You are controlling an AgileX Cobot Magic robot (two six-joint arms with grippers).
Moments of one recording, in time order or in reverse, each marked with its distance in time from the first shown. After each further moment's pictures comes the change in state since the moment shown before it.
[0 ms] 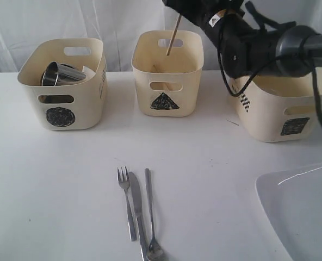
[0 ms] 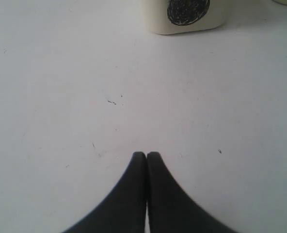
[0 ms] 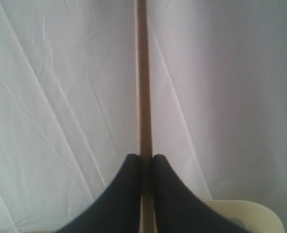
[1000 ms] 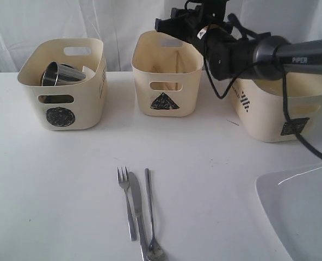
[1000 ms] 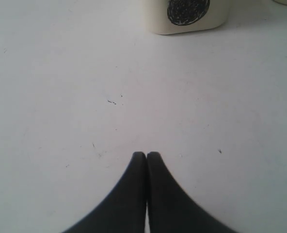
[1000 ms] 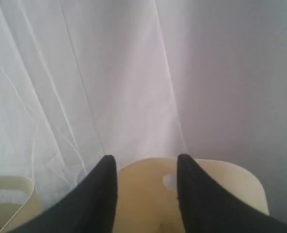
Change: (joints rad) left arm 0.000 0.000 0.000 0.000 0.000 0.000; right arm 0.000 0.124 -0.140 0.047 0.175 -0.180
